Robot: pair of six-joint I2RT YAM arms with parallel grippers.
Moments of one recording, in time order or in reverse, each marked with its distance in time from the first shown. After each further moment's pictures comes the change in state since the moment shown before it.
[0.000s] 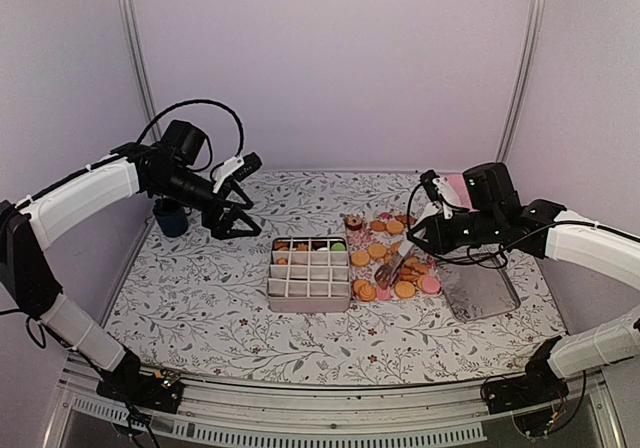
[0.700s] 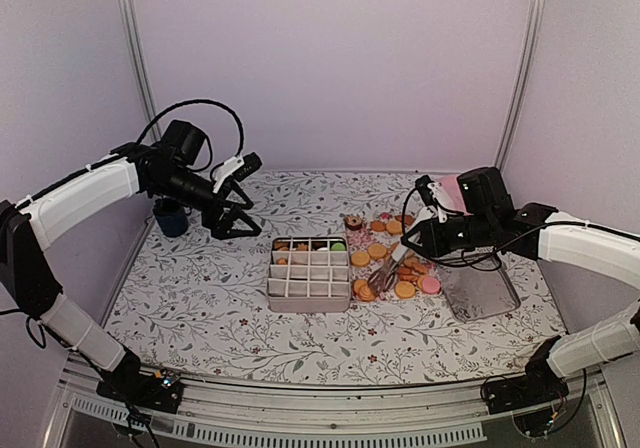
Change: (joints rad) left arm 0.000 0.000 0.000 0.000 -0.001 0.001; right arm 0.000 0.040 -0.023 0.060 -0.043 0.033
